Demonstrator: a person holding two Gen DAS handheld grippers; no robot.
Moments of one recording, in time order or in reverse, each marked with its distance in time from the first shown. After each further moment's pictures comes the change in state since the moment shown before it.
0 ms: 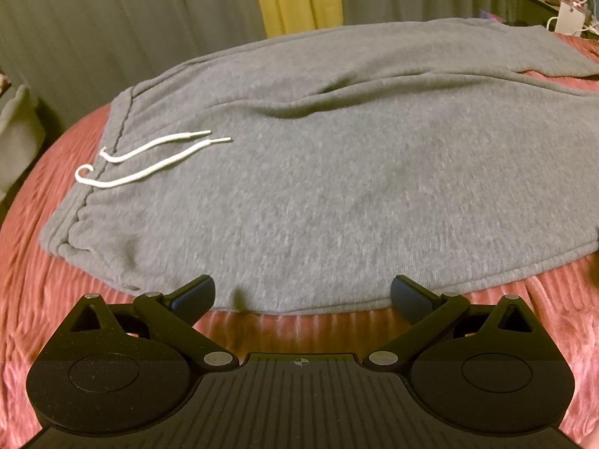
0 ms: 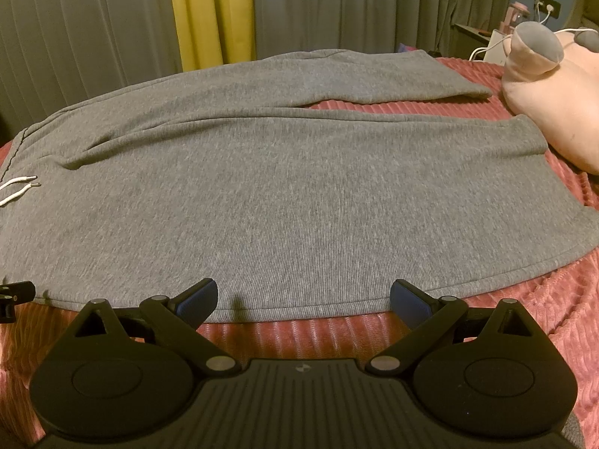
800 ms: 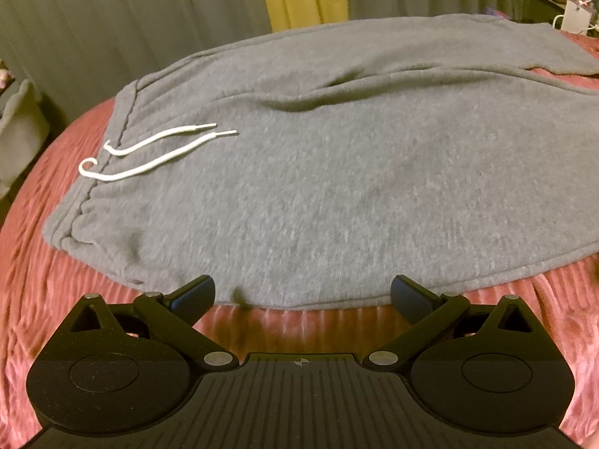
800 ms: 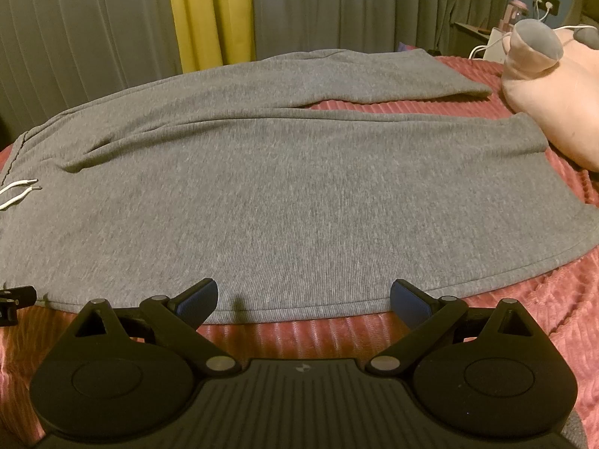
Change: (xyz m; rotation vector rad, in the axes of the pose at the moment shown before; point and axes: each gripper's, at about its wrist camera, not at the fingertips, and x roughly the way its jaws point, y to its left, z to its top) left arm 0.002 0.003 0.001 -0.012 0.022 0.011; right arm 0.001 -0.001 0.000 0.006 -0.001 0.004
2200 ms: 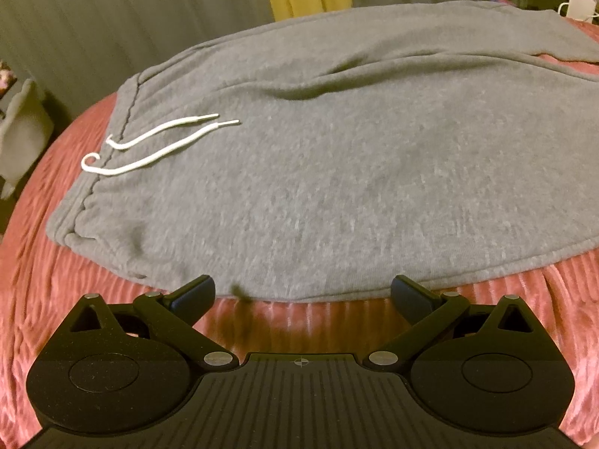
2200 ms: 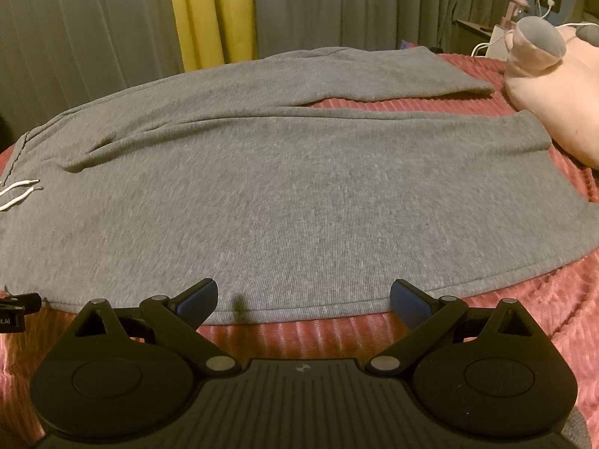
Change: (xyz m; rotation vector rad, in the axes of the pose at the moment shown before) left arm 0.007 -0.002 0.002 0.015 0.039 0.027; right arm 0.001 0.000 0.000 0.006 0.006 0.014
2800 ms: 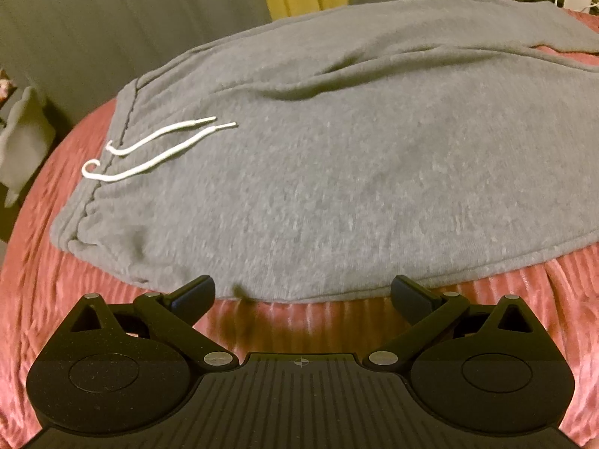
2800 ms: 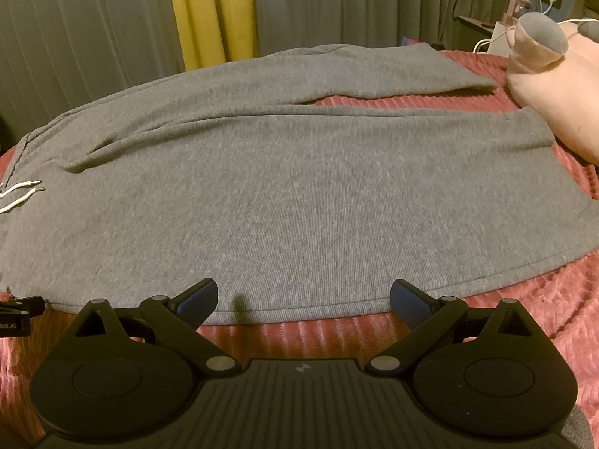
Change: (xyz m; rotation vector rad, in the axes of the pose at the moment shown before) left arm -0.002 -0.004 0.000 0.031 -0.005 0.014; right arm 0.000 -0.002 0.000 0.010 0.009 0.014
